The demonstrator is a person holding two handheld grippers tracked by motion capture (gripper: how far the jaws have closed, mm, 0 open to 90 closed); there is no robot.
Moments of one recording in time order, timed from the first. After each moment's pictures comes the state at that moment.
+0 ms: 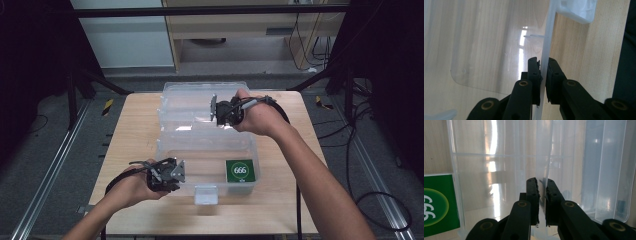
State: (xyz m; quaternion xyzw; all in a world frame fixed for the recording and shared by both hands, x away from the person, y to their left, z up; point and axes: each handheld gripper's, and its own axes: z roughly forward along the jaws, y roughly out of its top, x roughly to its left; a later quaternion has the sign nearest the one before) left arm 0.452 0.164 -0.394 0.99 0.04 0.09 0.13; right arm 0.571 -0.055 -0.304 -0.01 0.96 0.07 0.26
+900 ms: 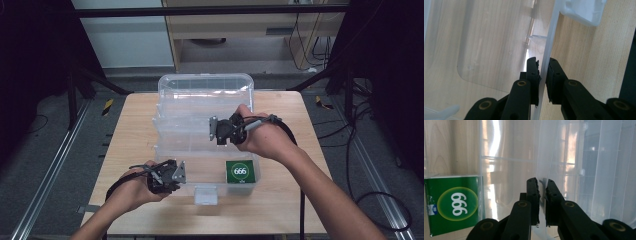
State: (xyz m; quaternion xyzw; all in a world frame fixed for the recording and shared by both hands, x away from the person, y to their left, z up) left arm 0.445 0.161 -0.397 0.98 0.06 0.12 0.13; right arm 0.508 -0.055 -0.301 -0.03 0.95 0.09 0.30
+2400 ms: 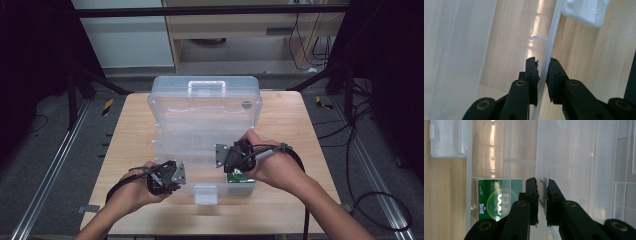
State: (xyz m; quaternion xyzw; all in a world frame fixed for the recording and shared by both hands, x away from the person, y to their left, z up) left arm 0.442 0.162 -0.398 0.98 0.06 0.13 0.14; right arm 0.452 -0.070 -0.325 -0.04 0.95 0.13 0.29
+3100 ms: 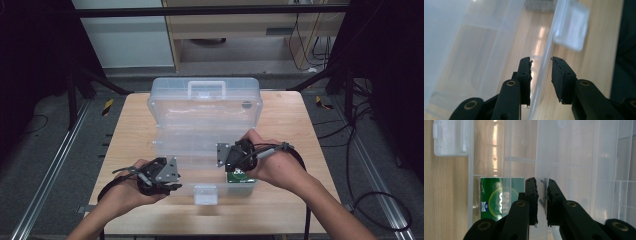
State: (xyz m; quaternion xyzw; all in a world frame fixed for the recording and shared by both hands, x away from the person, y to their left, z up) left arm 0.422 0.180 -0.358 0.95 0.07 0.14 0.26; right arm 0.453 -0.073 -0.324 -0.04 0.95 0.13 0.28
